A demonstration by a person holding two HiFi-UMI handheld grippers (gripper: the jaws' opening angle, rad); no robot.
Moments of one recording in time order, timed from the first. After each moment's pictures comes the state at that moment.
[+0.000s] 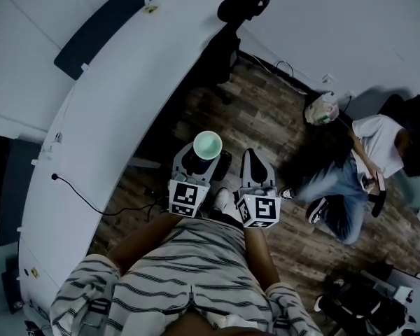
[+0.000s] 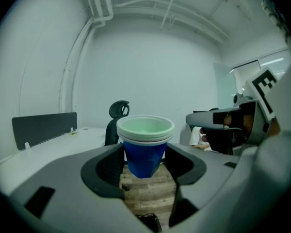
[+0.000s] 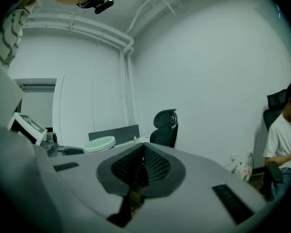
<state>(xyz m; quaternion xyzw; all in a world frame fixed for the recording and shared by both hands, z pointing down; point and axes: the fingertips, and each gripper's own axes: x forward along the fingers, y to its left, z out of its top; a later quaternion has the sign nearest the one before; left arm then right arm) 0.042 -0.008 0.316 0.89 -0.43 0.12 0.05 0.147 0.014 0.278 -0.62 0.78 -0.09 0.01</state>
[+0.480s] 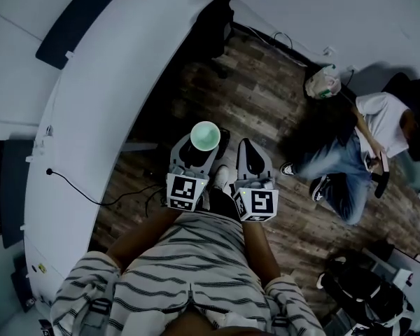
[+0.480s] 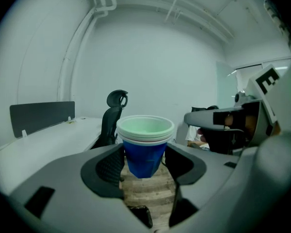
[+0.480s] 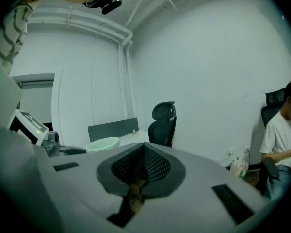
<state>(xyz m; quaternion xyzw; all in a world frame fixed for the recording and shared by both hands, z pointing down) 0.056 0.004 0.349 0.89 -0.42 0.14 0.09 0.149 0.023 0.306 -0.63 0.77 -0.11 -0.02</state>
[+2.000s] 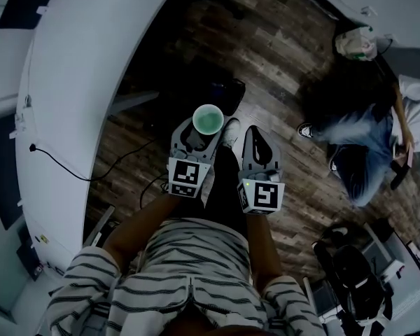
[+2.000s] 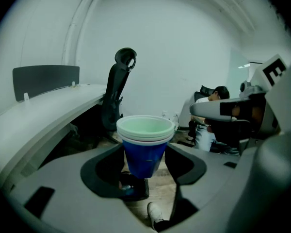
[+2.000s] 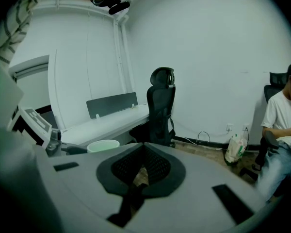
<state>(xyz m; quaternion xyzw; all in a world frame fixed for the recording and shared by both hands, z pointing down) 0.030 0.031 0.520 0.85 -0.41 0.25 0.20 0.131 0.038 0.460 -0.61 0.76 -0.20 -0.11</state>
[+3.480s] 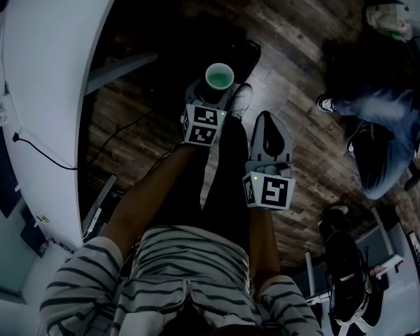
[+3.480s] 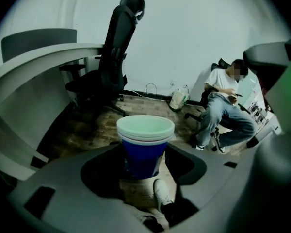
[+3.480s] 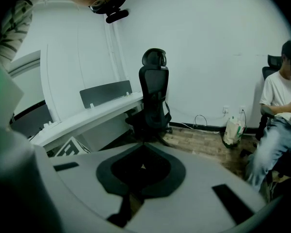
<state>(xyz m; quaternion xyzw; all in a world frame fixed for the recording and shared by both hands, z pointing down) 0.029 0.024 0.735 0.79 -0.40 0.37 0.28 0.134 0.054 0.562 -0.61 0.74 -0.25 -0.13</state>
